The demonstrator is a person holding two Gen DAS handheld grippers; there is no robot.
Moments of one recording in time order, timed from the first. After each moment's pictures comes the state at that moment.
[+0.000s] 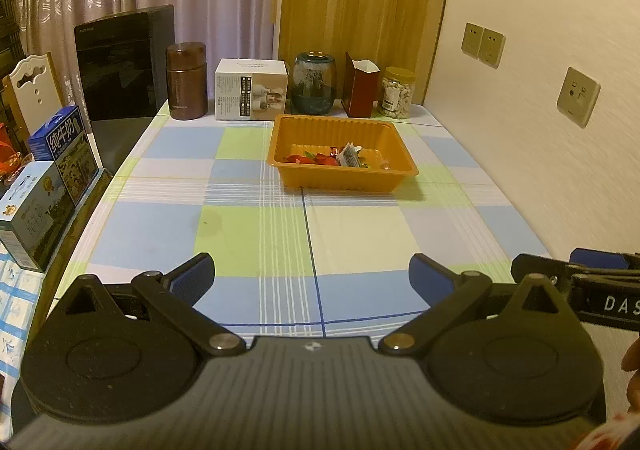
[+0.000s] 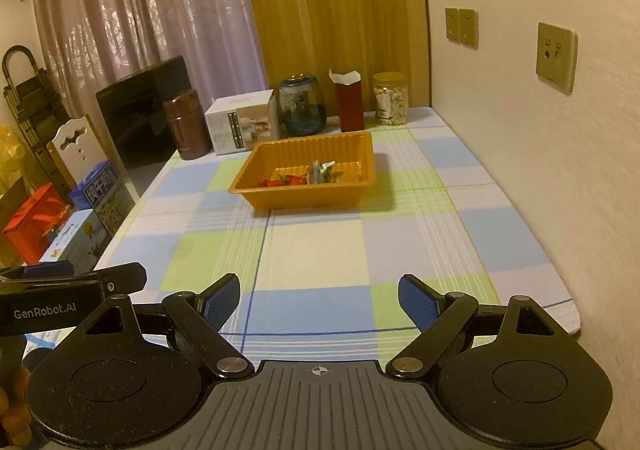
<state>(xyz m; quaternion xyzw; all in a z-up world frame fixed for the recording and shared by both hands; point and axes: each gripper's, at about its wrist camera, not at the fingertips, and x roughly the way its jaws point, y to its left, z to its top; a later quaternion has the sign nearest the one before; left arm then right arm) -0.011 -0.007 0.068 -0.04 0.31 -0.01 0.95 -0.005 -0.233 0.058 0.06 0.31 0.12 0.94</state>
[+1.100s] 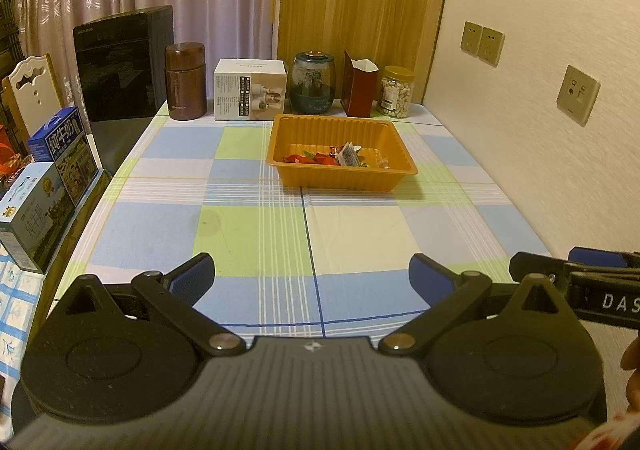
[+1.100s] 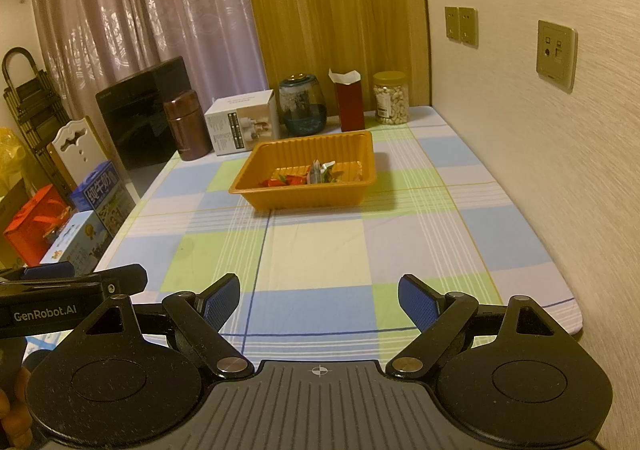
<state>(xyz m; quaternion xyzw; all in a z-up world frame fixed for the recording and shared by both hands) -0.011 -0.009 0.067 -0.04 0.31 -0.01 0.95 -0.005 -0.233 0.057 0.06 0.31 0.12 0.94</state>
